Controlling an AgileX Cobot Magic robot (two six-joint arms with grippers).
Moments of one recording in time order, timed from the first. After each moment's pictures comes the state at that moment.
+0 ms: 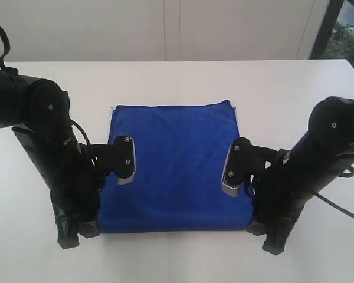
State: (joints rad) left arm -0.61 1.67 -0.95 -0.20 0.85 0.98; right arm 0.42 1.60 -0.75 0.31 0.61 -1.07
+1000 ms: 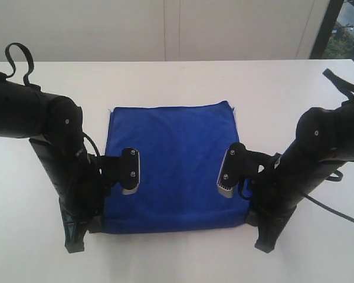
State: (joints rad) left arm -0.61 1.78 -0.95 -0.21 0.78 1.03; right arm 0.42 1.71 -0.75 0.31 0.54 -1.07
